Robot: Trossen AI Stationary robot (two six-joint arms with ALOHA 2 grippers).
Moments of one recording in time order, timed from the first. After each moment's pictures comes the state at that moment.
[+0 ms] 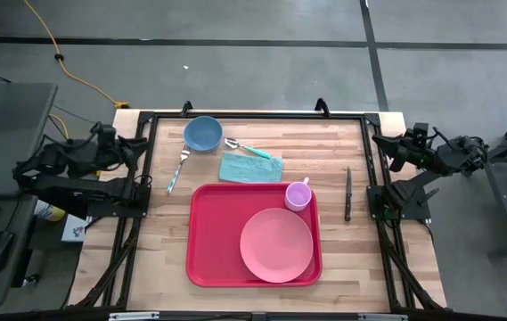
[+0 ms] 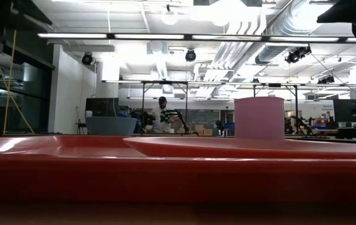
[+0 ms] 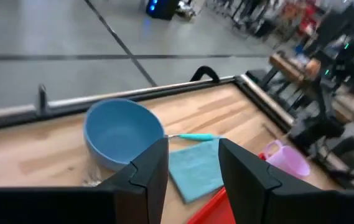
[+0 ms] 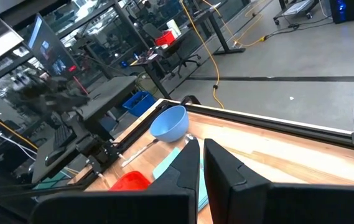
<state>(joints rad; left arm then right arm) -0.04 0.19 0.79 -0.99 -0.68 -0.76 0.47 0.17 0.80 -0.92 0.98 0.83</state>
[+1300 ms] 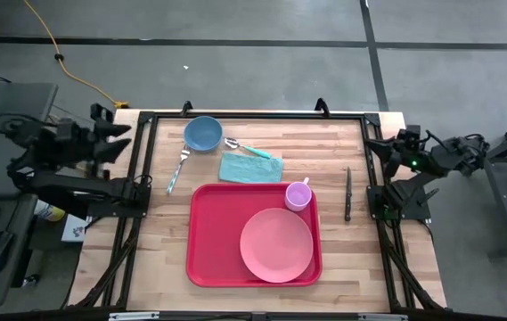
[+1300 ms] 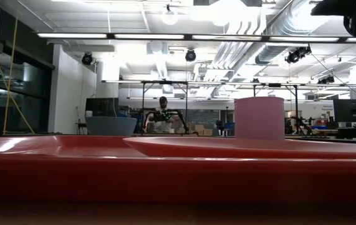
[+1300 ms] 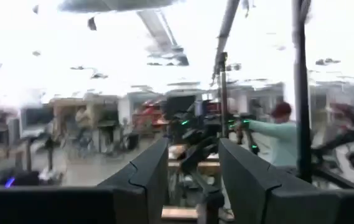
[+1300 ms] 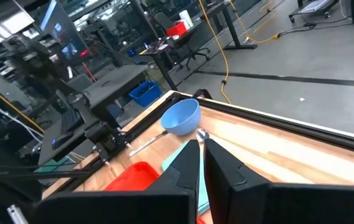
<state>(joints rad) -0.04 0.30 0.91 -0.24 -0.19 0.13 0.47 0.26 0.80 -0.81 0.93 0.75</state>
